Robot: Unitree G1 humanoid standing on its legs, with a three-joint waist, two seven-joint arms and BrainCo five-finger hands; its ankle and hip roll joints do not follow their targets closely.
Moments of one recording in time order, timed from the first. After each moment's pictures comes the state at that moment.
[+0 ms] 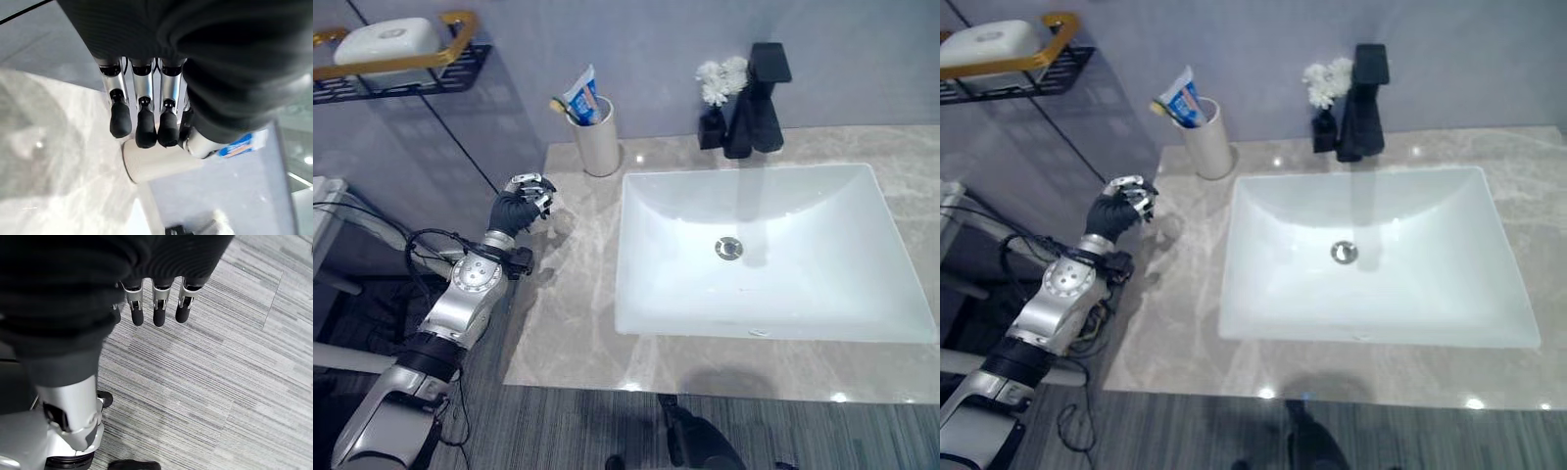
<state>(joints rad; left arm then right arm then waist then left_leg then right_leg) -0.56 0.66 -0.34 0.34 -0.52 -0.17 0.13 0.08 -0.37 0.27 1.22 -0.02 -0.02 -0.04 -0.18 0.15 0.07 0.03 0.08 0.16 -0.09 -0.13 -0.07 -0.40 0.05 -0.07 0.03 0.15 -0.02</state>
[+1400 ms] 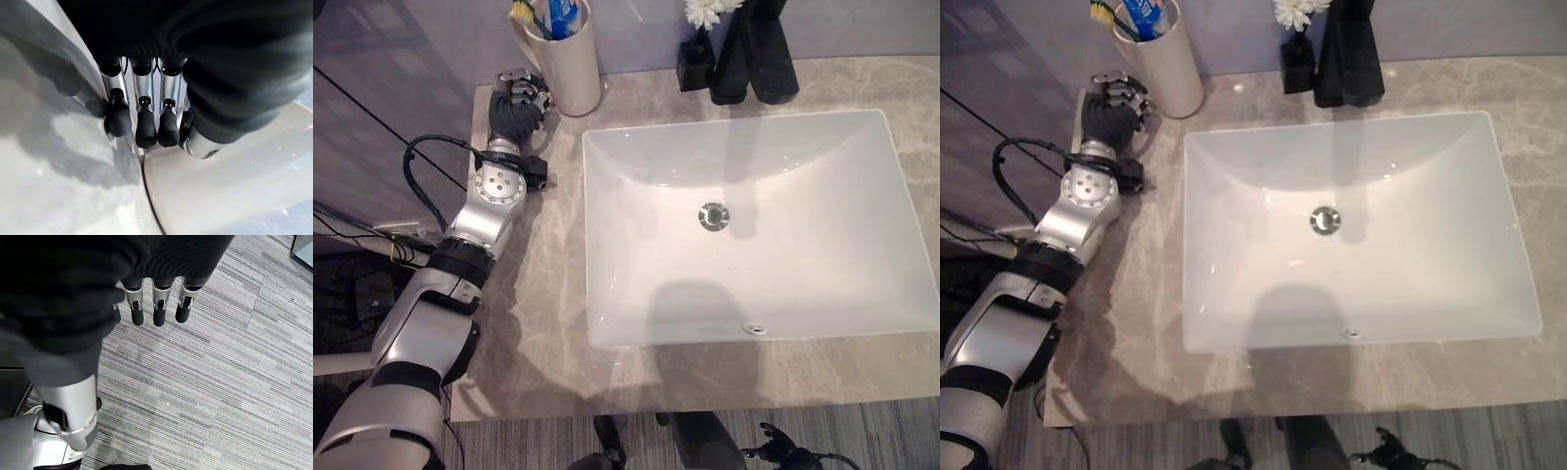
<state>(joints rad) -1.06 0.57 -0.45 0.70 -0.41 -0.17 0.36 -0.01 -0.38 0.38 1.16 0.03 -0.03 -0.09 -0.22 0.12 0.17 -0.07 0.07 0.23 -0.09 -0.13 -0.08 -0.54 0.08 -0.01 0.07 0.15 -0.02</state>
